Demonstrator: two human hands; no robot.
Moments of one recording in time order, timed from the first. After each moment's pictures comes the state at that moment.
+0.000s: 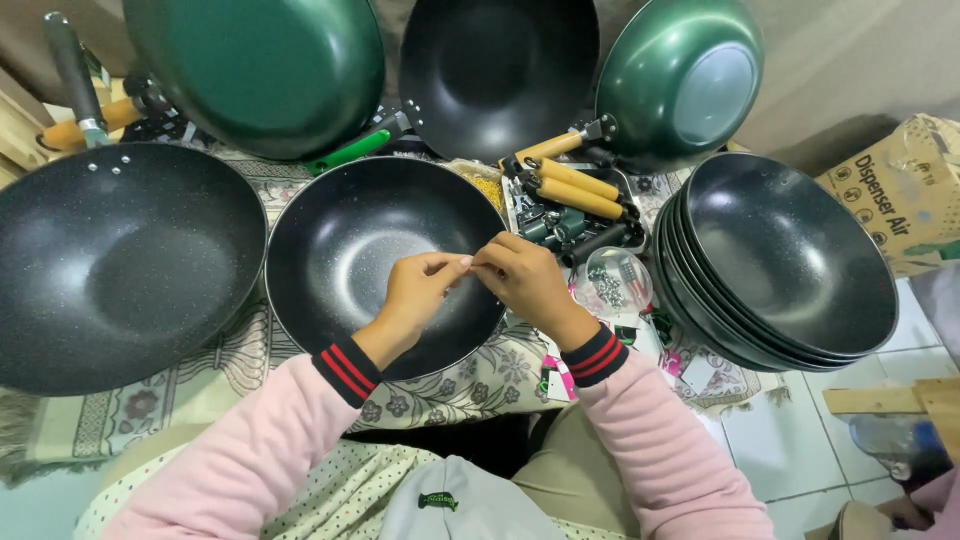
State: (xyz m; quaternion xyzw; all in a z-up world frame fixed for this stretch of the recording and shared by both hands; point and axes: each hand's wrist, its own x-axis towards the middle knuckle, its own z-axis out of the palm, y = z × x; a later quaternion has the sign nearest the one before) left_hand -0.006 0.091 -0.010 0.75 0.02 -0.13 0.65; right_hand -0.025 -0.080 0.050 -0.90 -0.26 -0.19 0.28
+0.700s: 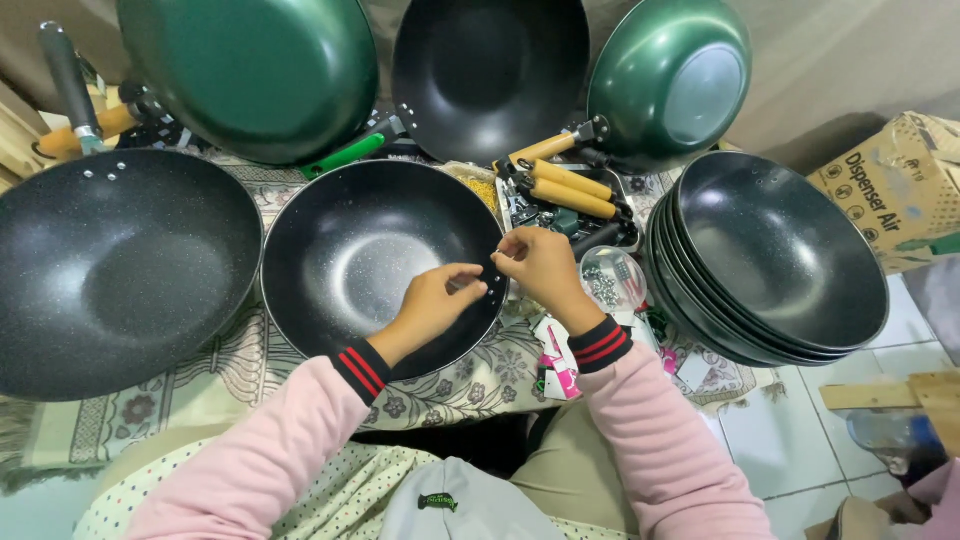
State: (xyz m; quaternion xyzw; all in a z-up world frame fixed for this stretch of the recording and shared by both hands) left_hand -0.006 0.078 -0.039 0.82 -0.11 -0.13 0.54; right_hand 0.000 -0.121 0.009 -0.93 -0.03 -0.07 0.37
